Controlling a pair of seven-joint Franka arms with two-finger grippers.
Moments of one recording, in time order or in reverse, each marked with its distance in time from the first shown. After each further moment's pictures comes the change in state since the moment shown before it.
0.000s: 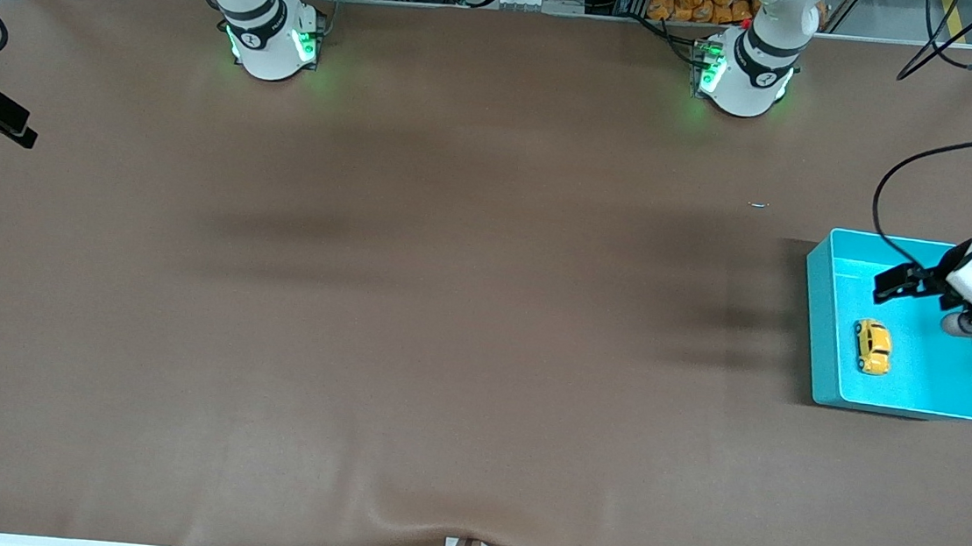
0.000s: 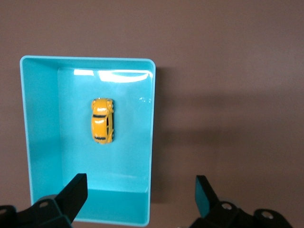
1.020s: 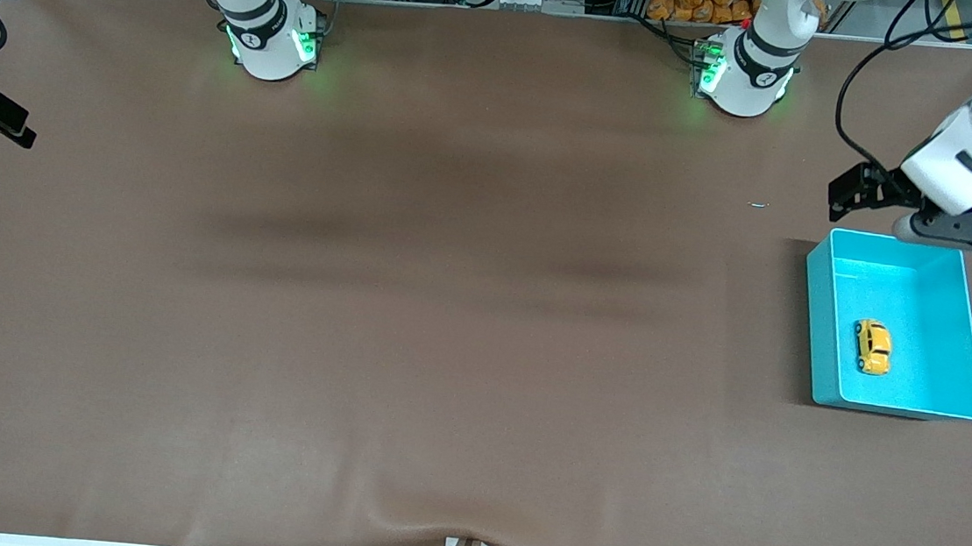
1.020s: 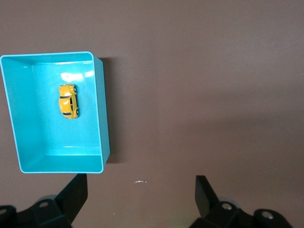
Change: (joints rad) left arm -0.396 -0.128 0.149 0.203 -0.049 -0.354 -0.152; right arm -0.001 0.000 0.001 0.004 0.000 0.001 0.000
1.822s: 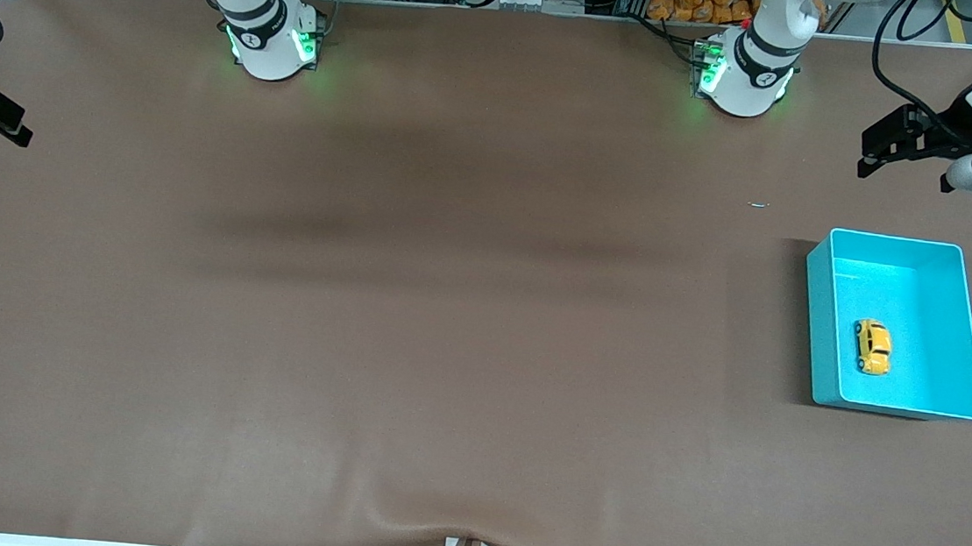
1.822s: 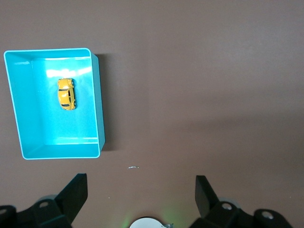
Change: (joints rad) left arm -0.069 0.003 0.077 0.158 -0.038 -0.155 0.007; right arm 0.000 0.000 0.002 0.013 0.000 -0.001 0.000
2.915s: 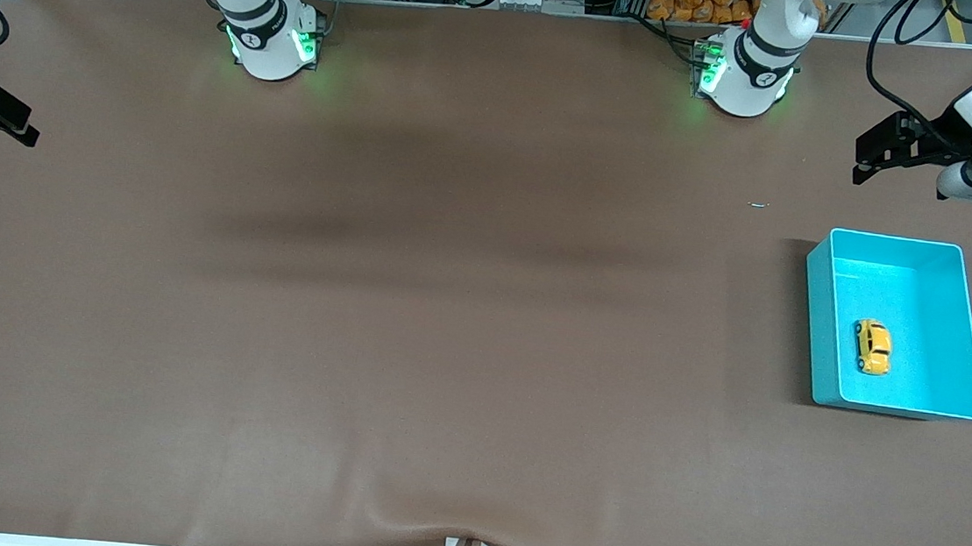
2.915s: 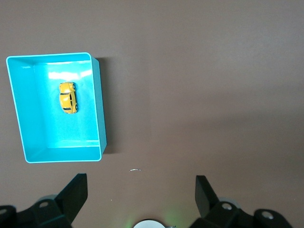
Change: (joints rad) left arm -0.007 0.020 -0.010 0.021 0.017 0.000 -0.004; right arm 0.003 0.000 0.012 0.004 0.023 -0.004 -0.001
